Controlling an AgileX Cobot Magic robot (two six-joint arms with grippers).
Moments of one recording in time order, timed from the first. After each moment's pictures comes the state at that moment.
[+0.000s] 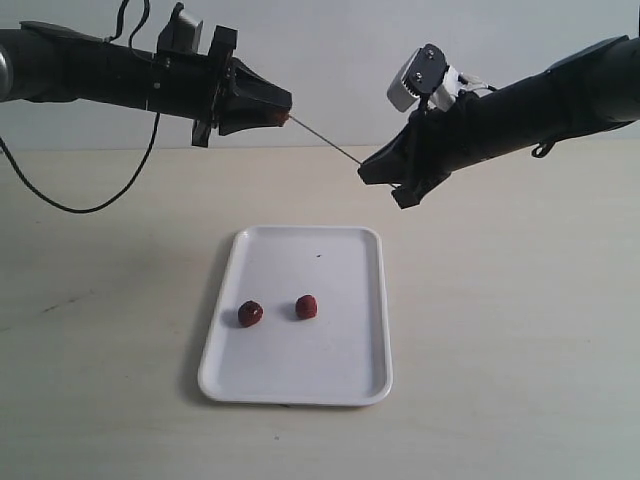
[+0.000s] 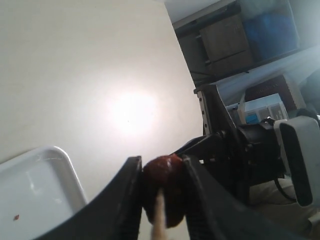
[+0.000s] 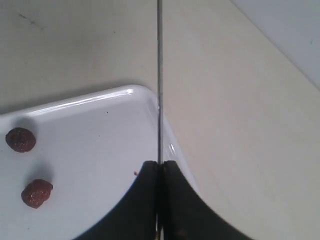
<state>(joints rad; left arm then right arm) -0.18 2.33 -1.91 -1.37 1.19 0.67 0.03 2.04 -1.38 1.24 0.79 -1.83</state>
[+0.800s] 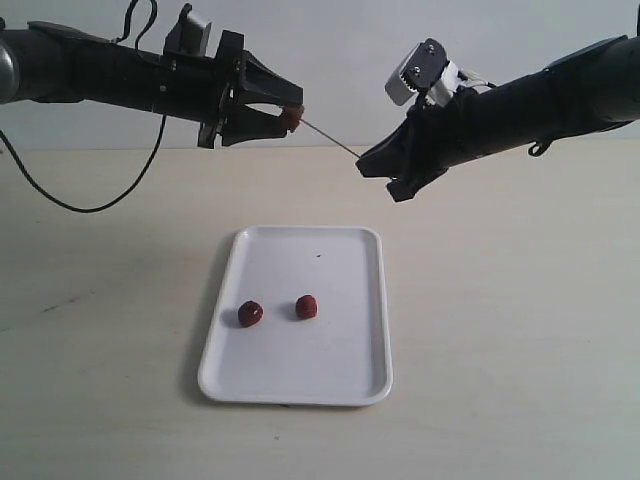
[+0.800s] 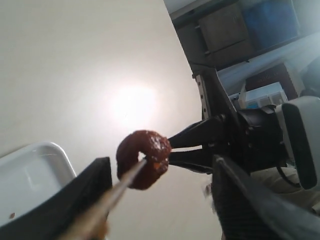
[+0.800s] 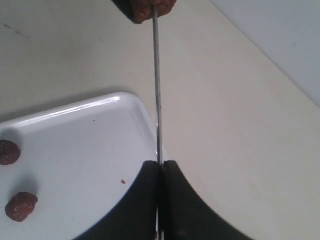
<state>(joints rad) -0.19 2.33 -1.91 -1.37 1.20 0.69 0.03 2.04 -1.38 1.28 0.75 -1.83</state>
